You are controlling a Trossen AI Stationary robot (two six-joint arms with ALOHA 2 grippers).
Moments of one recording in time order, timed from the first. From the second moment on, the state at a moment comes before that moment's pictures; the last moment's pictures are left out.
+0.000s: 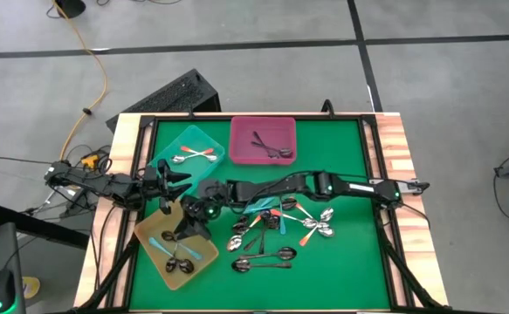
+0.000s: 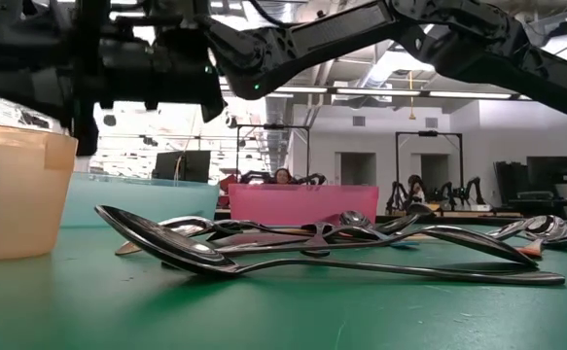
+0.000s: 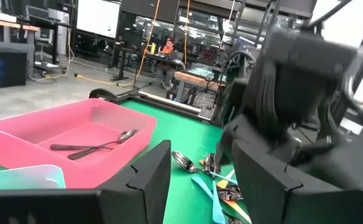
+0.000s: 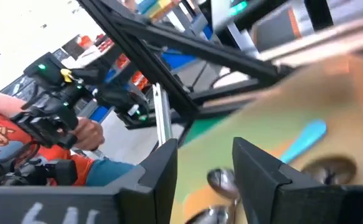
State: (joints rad) left arm -0.28 0.04 0.01 0.08 -0.53 -0.23; right arm 0.05 2.71 2.36 0.22 -0.67 0.54
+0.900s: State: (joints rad) left arm -0.28 0.04 0.01 0.08 -0.54 -0.22; right arm 0.03 2.37 2.36 -1.01 -0.36 0.00
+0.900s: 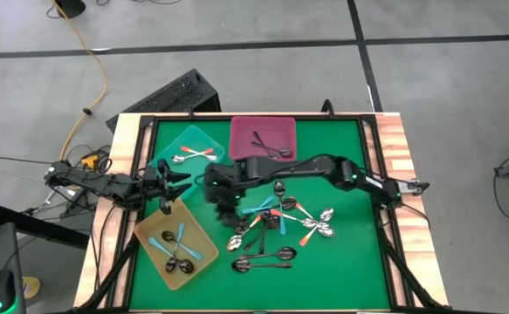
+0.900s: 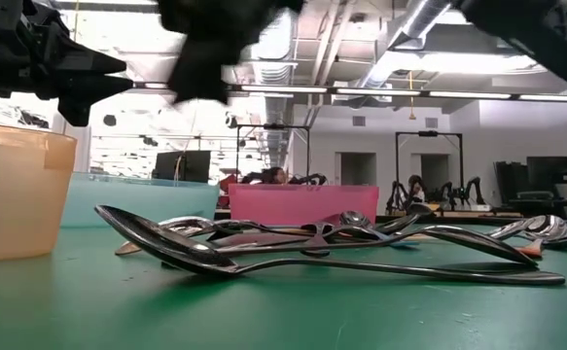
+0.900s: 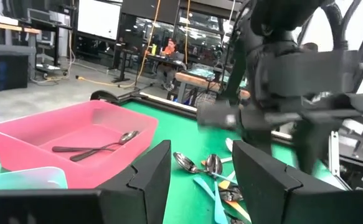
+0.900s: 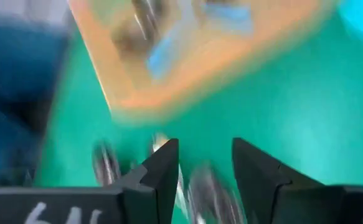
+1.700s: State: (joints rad) left arm -0.28 0.08 0.01 0.11 -0.54 -0.27; right arm 0.18 1.82 2.25 -1.51 0.12 0.05
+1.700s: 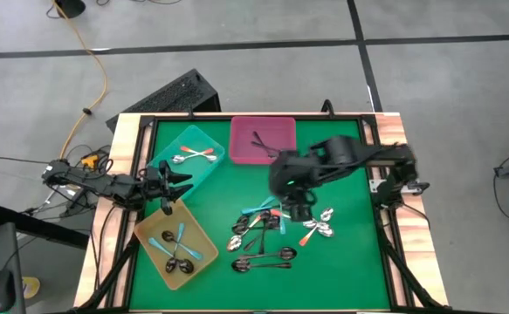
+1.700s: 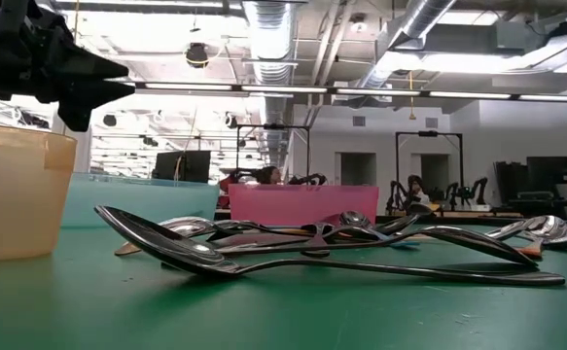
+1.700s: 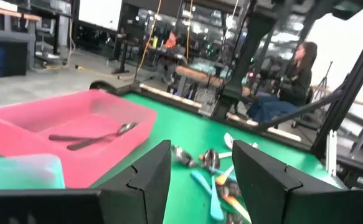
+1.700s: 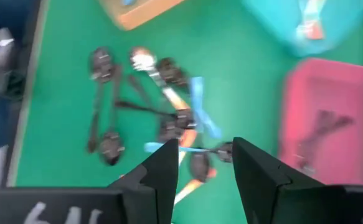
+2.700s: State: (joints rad) left arm -0.28 0.08 0.03 0.15 -0.51 -0.22; right arm 0.08 1.14 0.79 -0.56 0.13 0.60
